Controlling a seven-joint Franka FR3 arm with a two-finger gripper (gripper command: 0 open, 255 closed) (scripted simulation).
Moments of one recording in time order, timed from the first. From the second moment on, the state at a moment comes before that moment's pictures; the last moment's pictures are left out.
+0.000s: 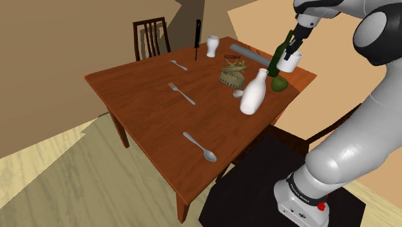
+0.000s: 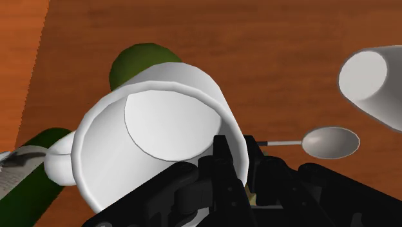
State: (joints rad) arm -0.38 0.11 -0.46 -1.70 0.08 1.82 -0.84
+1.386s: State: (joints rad) arm -0.82 0.75 -0.47 -0.83 0.36 1.55 -1.15
